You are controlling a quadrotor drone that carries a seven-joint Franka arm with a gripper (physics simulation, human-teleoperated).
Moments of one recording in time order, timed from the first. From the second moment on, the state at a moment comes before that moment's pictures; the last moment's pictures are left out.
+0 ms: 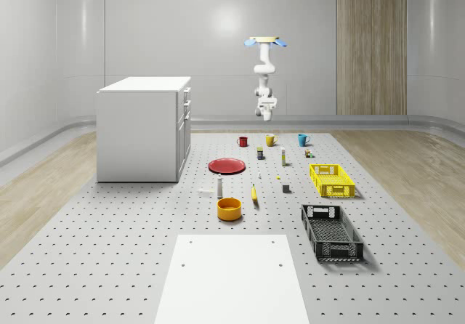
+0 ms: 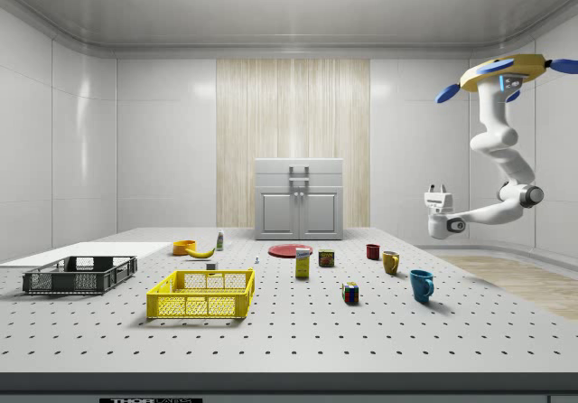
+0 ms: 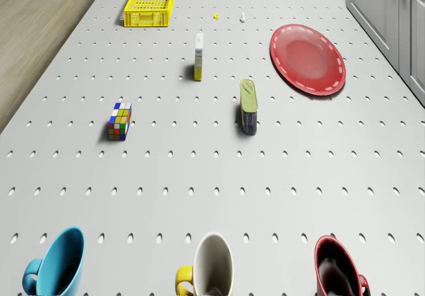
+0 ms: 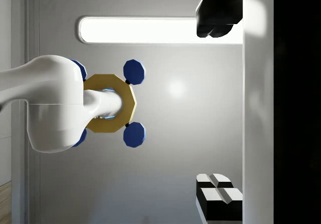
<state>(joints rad) -0.01 -0.71 0.00 -2.06 0.00 1.37 0.78</state>
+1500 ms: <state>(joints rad) -0.01 -0.71 0.01 -2.05 0.00 1.38 0.78</state>
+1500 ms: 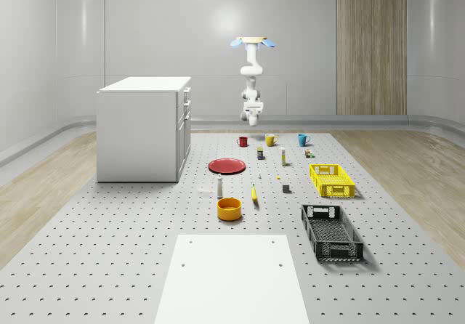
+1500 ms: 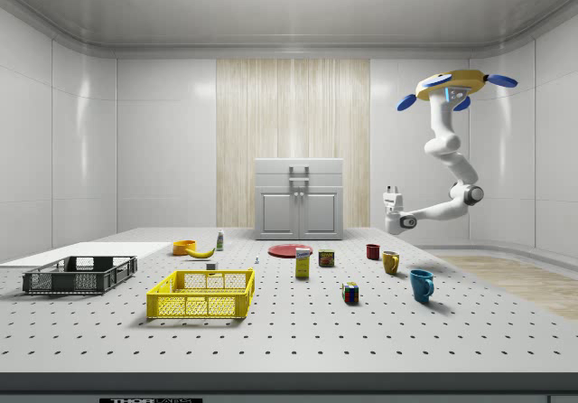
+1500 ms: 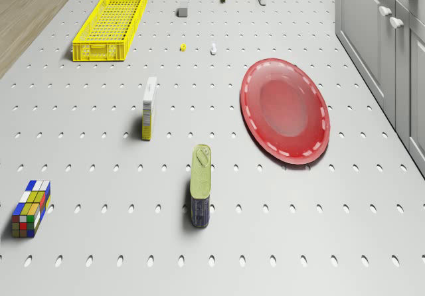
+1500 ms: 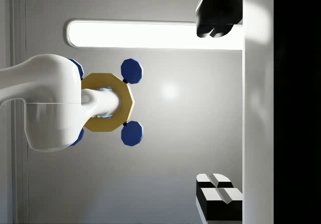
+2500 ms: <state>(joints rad) -0.06 -0.73 0.18 -2.08 -0.24 1.40 0.81</state>
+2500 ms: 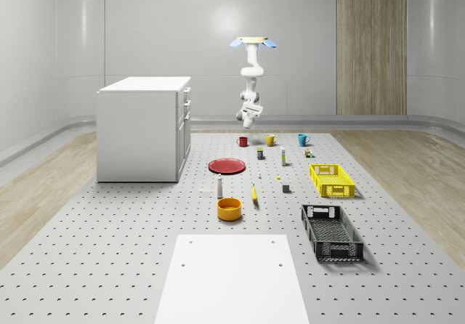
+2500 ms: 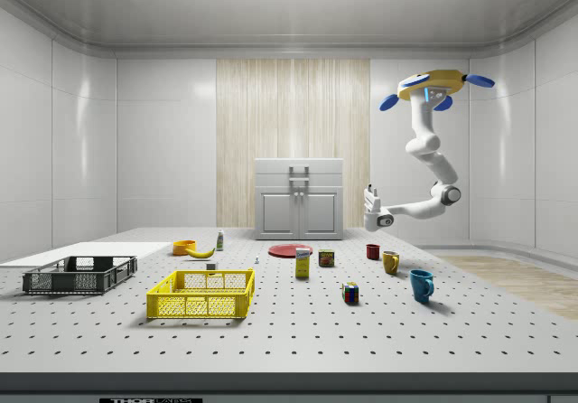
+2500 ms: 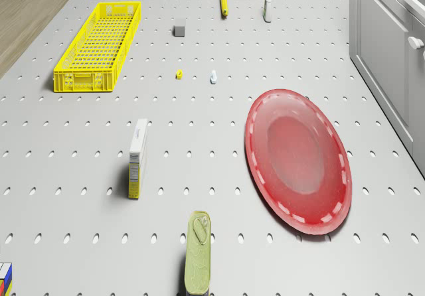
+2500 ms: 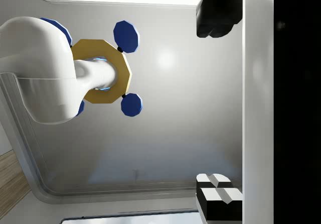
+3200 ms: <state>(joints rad) -0.45 -0.87 0.92 -2.68 -1.49 1.39 1.16</state>
